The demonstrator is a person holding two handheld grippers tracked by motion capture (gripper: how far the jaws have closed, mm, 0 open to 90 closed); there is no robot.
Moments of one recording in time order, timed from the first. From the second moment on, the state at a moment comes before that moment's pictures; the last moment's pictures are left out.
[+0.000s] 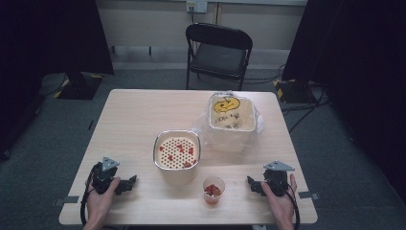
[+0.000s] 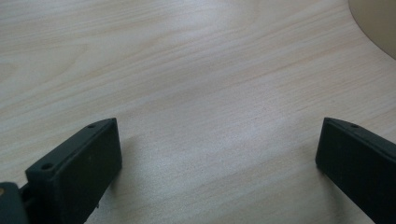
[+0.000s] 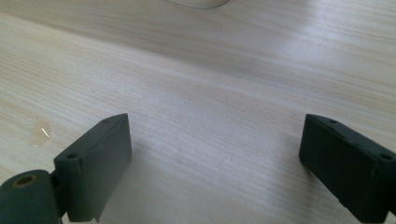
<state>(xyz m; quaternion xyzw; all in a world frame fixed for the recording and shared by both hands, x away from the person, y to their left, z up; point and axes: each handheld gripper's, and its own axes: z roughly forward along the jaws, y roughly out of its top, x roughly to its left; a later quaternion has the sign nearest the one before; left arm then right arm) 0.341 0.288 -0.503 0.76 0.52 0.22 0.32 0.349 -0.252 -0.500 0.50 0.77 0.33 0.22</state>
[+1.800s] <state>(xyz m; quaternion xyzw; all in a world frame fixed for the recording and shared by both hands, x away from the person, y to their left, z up) 0.341 0.289 -0.503 0.76 0.52 0.22 0.32 0.265 -0.167 -0.474 0.37 0.82 0.41 0.14</state>
